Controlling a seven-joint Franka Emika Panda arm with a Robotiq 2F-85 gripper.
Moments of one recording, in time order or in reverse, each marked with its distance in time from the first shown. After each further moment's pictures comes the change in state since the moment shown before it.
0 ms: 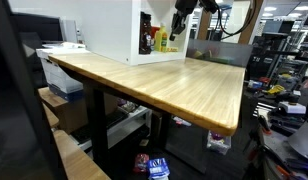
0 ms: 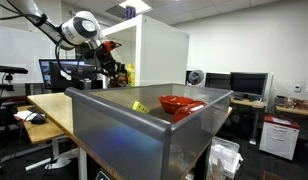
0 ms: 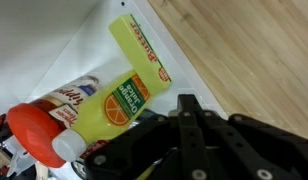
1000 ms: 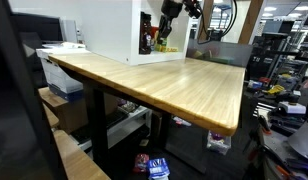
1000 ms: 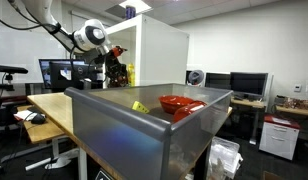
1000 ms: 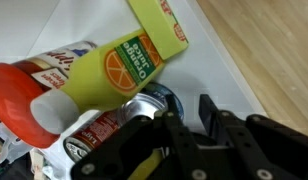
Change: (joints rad) arm -0.002 0.169 0.016 0.149 -0.002 0.046 0.000
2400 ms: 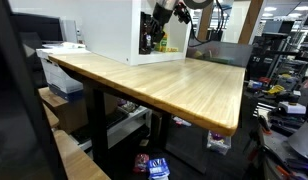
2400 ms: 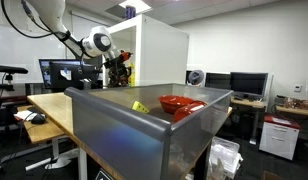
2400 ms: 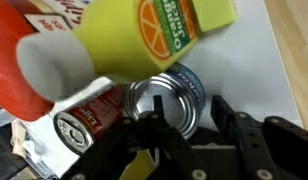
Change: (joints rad) arm -0.007 0.120 -0.007 0.092 -0.008 0.080 -0.166
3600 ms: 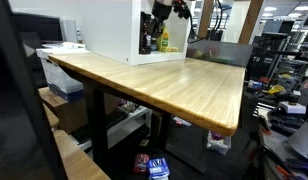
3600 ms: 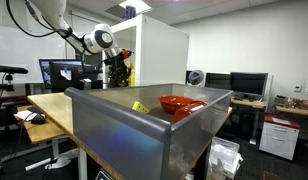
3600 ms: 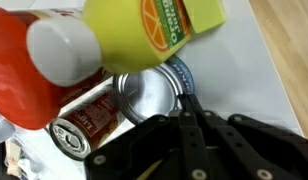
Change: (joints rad) arm 0.000 0.015 0.010 0.072 0.061 -0.131 0.000
